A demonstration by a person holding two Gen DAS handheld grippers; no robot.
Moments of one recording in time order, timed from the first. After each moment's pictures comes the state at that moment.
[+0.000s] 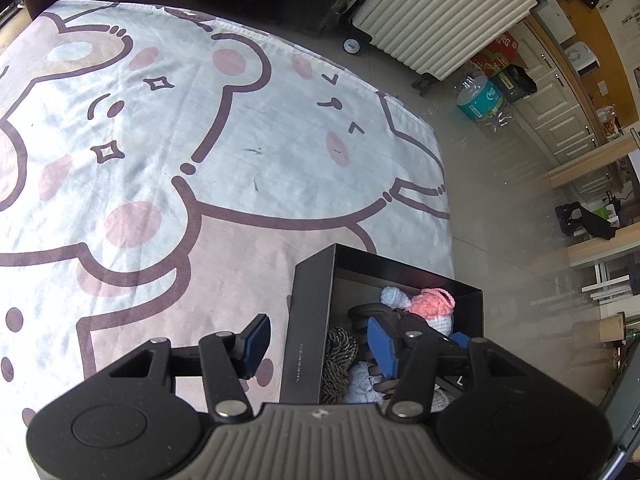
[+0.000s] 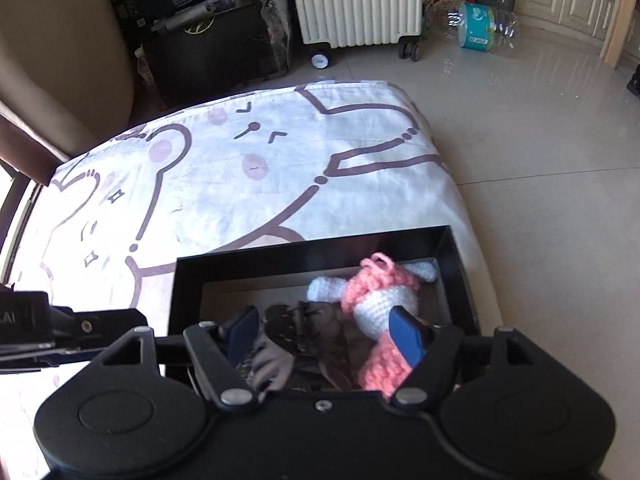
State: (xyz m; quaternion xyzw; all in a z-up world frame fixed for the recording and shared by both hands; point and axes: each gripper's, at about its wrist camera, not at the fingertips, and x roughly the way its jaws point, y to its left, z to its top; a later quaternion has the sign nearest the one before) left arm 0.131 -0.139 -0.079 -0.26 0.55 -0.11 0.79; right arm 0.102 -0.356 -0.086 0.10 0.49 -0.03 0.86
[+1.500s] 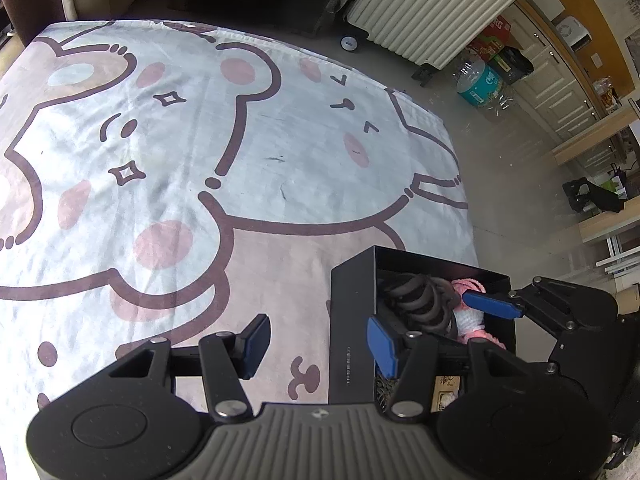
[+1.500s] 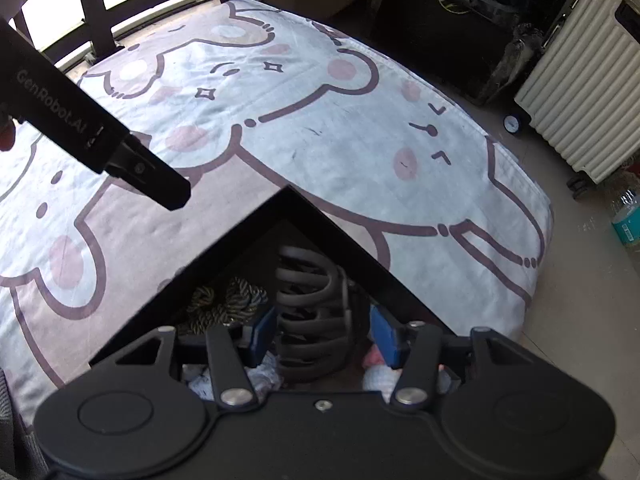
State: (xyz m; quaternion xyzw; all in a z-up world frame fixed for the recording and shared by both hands) left arm 0.133 -0.120 -0.085 -0.20 0.55 -0.12 0.80; right arm 0.119 -0.312 -0.084 -0.24 0.49 0.23 0.81
